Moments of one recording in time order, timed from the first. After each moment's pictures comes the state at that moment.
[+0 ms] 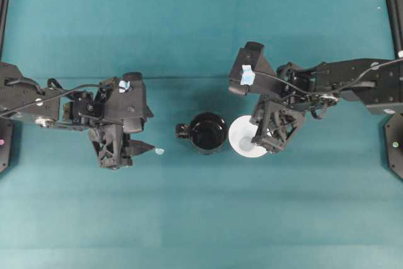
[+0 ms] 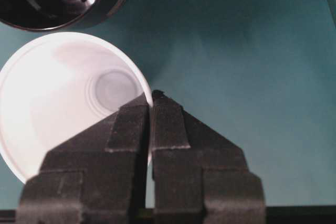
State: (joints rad) left arm 0.04 -0.11 0.85 0.02 0.08 -0.03; right arm -0.12 -0.05 0.66 0.04 0.58 0.25
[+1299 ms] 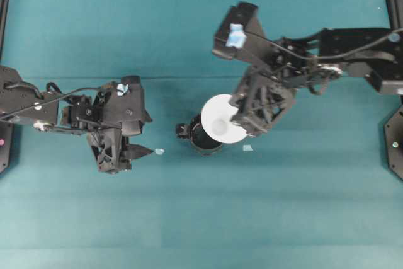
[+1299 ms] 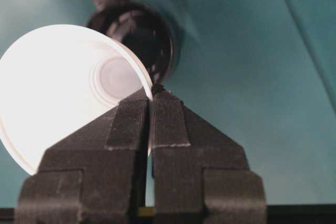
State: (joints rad) left arm 0.02 -0.11 0.86 0.02 0.07 -0.07; right arm -0.12 -0.10 0.36 0.04 0.83 0.34
